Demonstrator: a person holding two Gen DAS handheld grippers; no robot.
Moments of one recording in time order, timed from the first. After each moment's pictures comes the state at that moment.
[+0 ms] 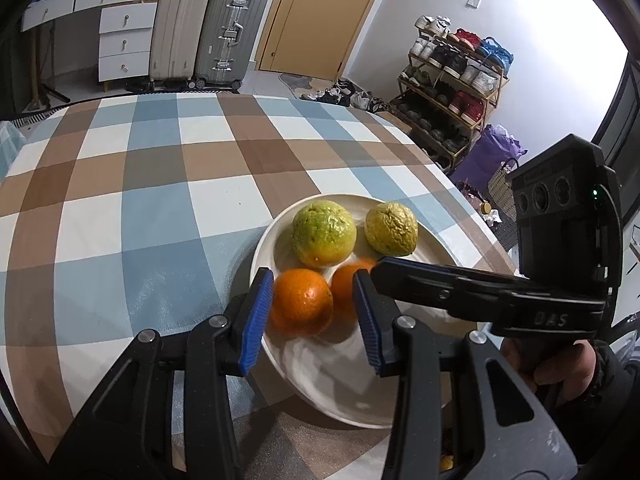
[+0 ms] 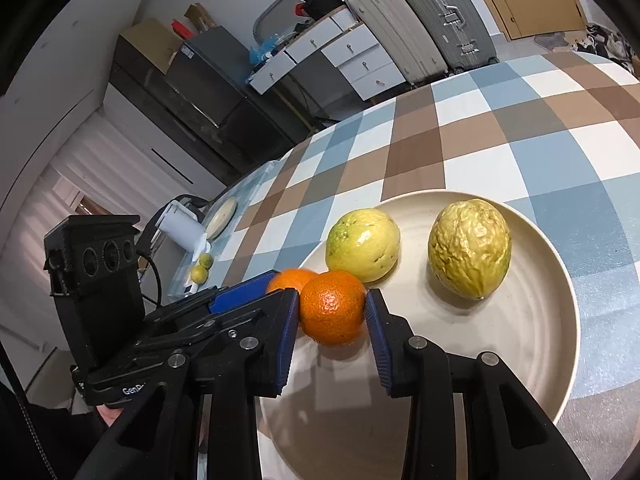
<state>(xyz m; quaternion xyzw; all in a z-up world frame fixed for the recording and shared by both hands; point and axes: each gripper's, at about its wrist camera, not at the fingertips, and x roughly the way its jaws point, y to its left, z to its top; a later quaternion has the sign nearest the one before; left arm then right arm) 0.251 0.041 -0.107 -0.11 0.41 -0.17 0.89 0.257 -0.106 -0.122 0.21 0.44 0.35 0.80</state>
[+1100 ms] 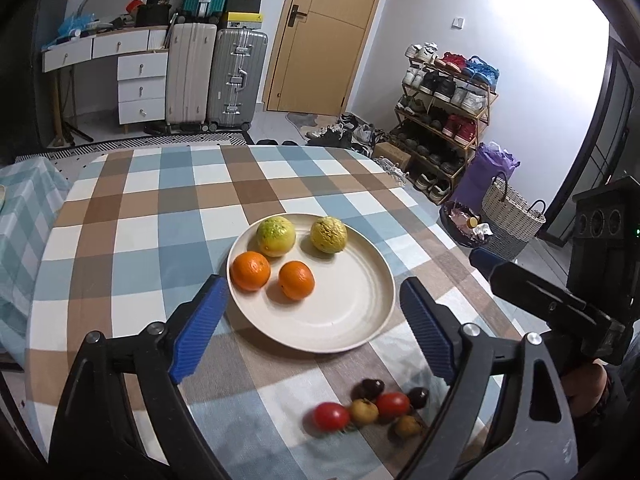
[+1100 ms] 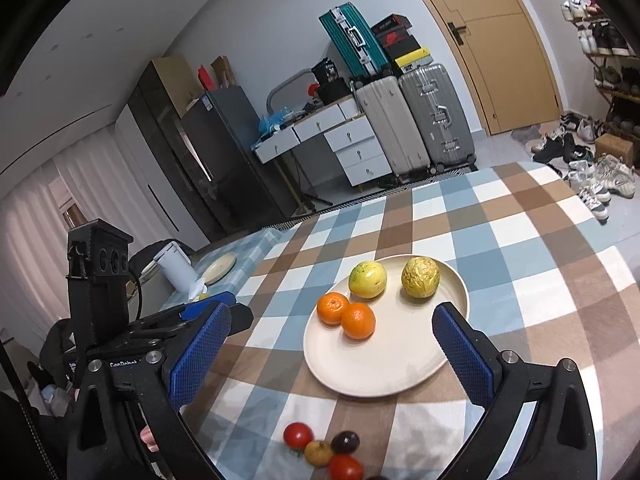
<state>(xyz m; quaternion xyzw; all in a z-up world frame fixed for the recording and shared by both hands) 0.106 0.007 -0.003 -0.09 0.34 -0.13 0.93 0.119 -0.168 -0.025 0.18 0.30 0.29 0.89</state>
